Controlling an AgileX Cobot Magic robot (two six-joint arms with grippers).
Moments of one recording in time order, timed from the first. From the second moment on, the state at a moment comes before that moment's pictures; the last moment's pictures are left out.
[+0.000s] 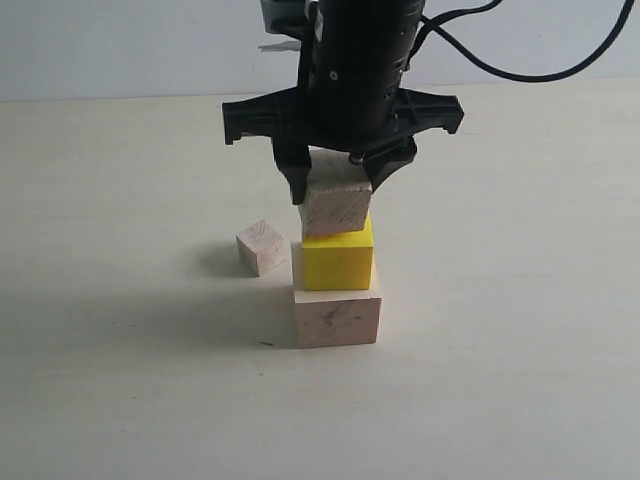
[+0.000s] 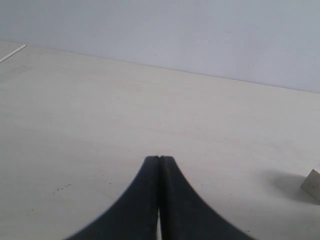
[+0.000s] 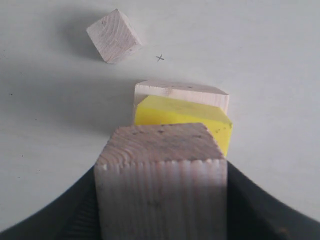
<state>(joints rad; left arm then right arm) -0.02 0.01 0.00 0.10 0.32 -0.24 0.75 1.85 -1.61 0.01 1.22 0.59</state>
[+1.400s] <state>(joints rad) -0.02 0.01 0.00 0.10 0.32 -0.24 0.75 1.87 -1.60 -0.02 1.22 0.76</state>
